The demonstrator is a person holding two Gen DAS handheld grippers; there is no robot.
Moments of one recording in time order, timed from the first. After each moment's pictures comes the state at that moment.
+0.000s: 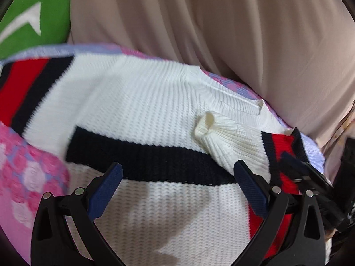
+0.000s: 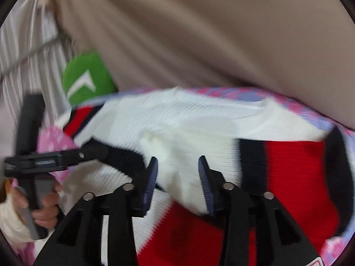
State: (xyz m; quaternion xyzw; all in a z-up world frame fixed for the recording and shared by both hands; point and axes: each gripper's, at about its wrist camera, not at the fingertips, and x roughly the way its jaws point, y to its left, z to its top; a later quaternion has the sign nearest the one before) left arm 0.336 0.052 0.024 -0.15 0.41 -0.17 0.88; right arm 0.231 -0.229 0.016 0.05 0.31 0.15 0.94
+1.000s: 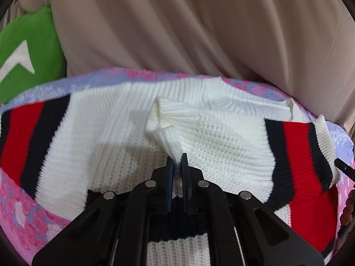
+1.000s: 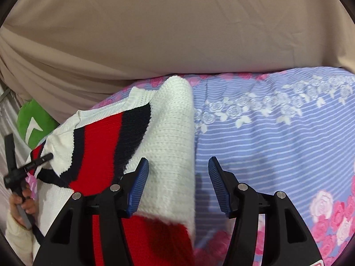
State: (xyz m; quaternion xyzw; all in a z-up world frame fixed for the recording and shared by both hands) left arm 0.378 0.043 0.023 -0.03 0.39 -0.12 0.91; right arm 0.239 -0.379 -0.016 0.16 0.35 0.01 0.92
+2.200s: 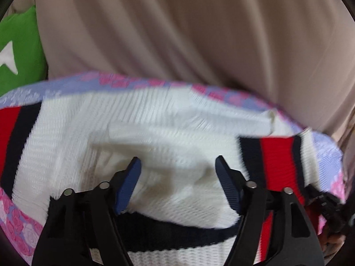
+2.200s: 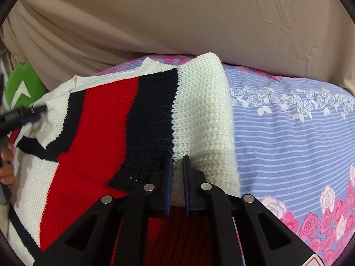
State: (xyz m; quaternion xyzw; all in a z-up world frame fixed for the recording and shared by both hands) left arm 0.394 0.006 0.027 -0.06 0.39 -0.14 0.91; right arm 0.266 -0.323 -0.043 0.06 0.37 -0.02 0.93
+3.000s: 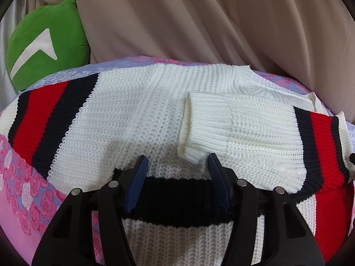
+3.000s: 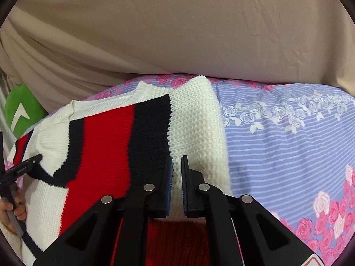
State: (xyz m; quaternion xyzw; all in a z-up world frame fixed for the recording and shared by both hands) left arm 0.367 0.056 0.001 -0.02 0.39 -0.05 0.92; right arm 0.263 -0.324 -0.012 0.08 0.35 -0.04 0.93
